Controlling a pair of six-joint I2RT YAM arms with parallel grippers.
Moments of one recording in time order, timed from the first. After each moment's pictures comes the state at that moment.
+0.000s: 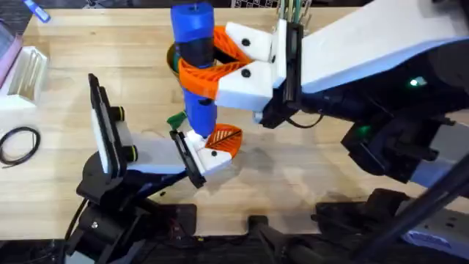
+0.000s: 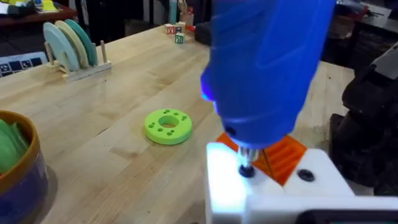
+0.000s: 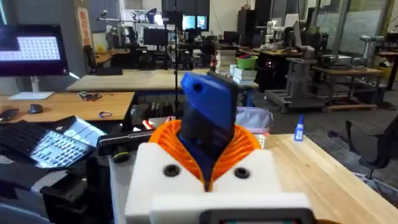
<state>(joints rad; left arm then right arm) -0.40 0.01 0.01 -0.06 0.69 -0.08 0.80 1.13 0.62 0.82 -0.58 0.13</state>
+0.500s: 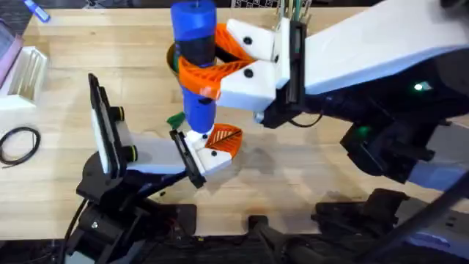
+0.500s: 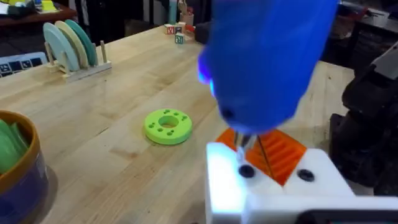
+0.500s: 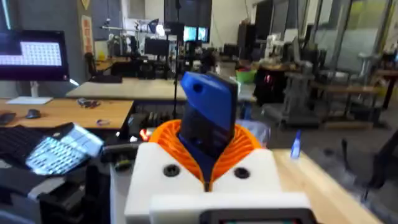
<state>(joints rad) -0.40 0.01 0.01 -0.06 0.69 -0.08 0.80 1.13 0.61 0.89 -0.58 0.13</state>
